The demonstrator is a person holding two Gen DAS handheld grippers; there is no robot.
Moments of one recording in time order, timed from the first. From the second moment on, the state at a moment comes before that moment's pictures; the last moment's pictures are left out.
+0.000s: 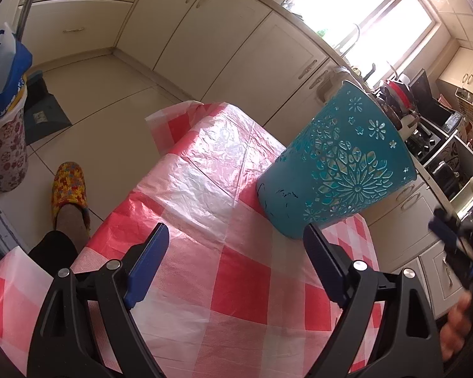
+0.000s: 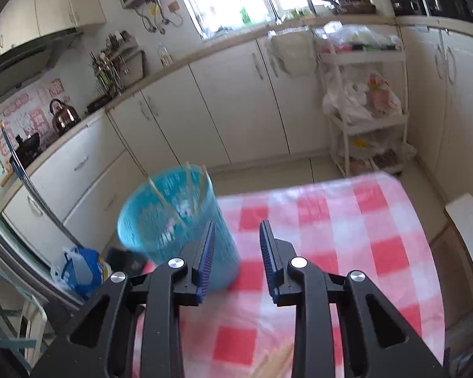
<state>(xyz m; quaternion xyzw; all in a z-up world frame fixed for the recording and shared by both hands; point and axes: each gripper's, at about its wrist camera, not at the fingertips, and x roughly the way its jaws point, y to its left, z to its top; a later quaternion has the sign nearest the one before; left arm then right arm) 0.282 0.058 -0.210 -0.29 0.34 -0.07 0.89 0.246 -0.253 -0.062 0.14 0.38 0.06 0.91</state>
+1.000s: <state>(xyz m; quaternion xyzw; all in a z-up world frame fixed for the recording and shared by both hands) 0.259 -0.120 -0.205 0.07 0.47 -0.13 0.87 0.211 -0.264 -0.168 0.02 0.47 0.12 0.87</state>
